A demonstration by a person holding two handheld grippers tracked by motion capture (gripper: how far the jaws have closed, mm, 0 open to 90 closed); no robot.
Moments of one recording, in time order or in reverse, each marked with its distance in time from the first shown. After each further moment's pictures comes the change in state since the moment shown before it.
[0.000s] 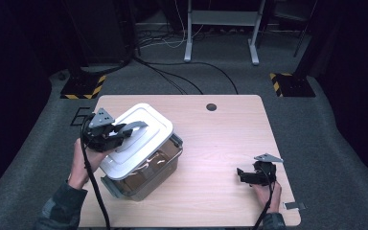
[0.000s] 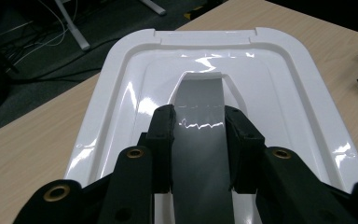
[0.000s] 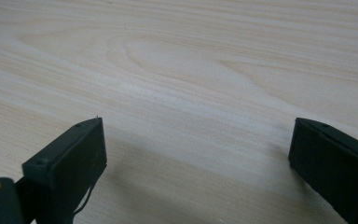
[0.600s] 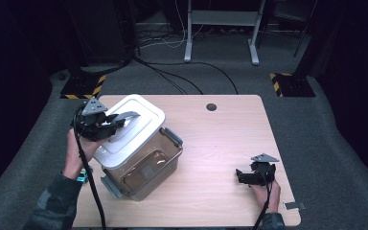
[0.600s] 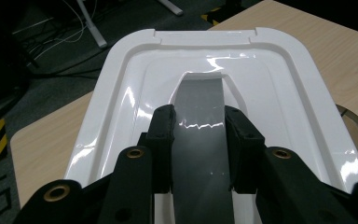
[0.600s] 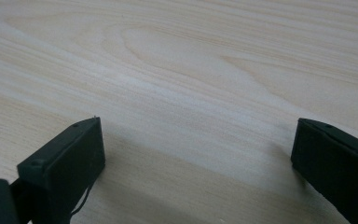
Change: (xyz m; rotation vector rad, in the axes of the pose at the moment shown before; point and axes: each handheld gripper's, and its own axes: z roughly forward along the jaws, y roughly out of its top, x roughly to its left) left arm 0.029 0.012 -0.002 0.006 0.055 -0.027; right arm 0.006 0.001 0.003 0.023 -0.043 -0.047
